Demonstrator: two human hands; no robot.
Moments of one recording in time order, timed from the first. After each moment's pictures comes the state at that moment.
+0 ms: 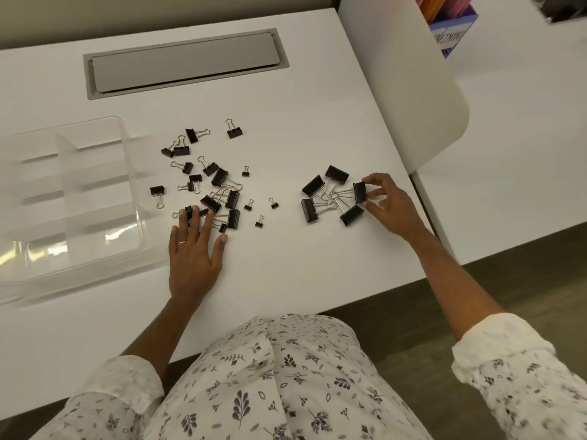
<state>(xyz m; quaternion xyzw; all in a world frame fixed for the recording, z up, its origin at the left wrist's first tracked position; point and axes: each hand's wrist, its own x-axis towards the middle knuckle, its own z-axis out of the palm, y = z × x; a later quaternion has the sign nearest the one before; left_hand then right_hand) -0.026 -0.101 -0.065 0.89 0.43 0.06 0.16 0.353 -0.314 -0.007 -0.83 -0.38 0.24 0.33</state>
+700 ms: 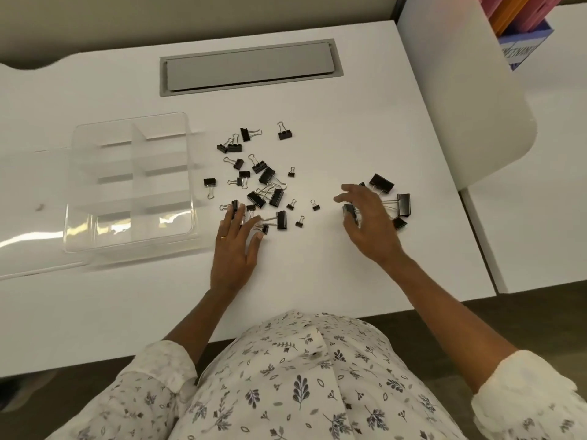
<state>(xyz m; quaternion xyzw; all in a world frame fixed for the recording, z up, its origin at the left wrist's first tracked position) -0.031 -0.104 -0.064 0.86 0.41 0.18 0.25 0.240 -0.245 -0.005 -0.77 -0.51 0.14 0.36</state>
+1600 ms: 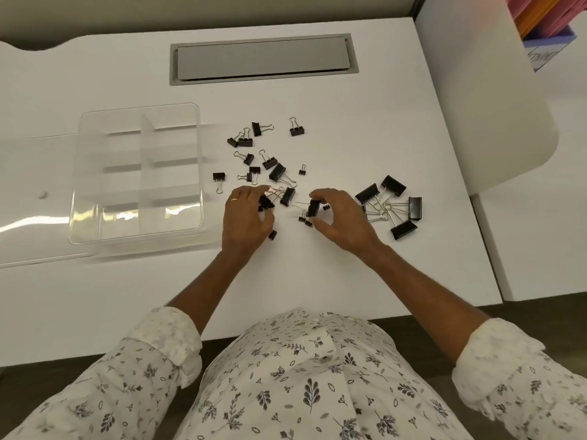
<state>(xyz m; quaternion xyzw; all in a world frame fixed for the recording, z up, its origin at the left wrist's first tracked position) 0.006 -0.056 -0.042 0.85 0.44 0.17 0.22 0.210 -0.191 -0.022 -0.73 -0.58 0.20 0.30</state>
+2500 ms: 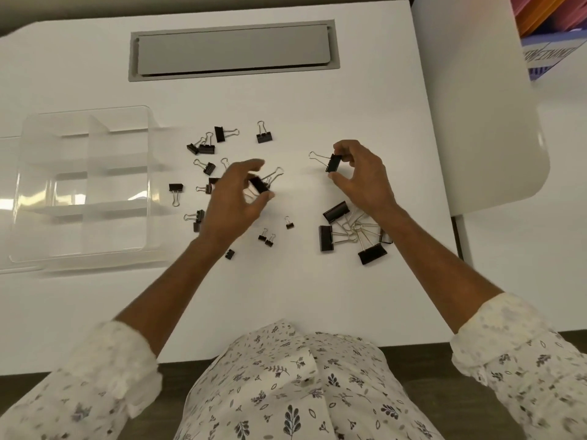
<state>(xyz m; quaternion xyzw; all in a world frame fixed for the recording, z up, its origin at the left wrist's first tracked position) 0.097 -0.045 0.009 0.80 0.42 0.21 0.38 0.363 -0.144 -0.012 -0.77 -0.49 0.22 0.34</state>
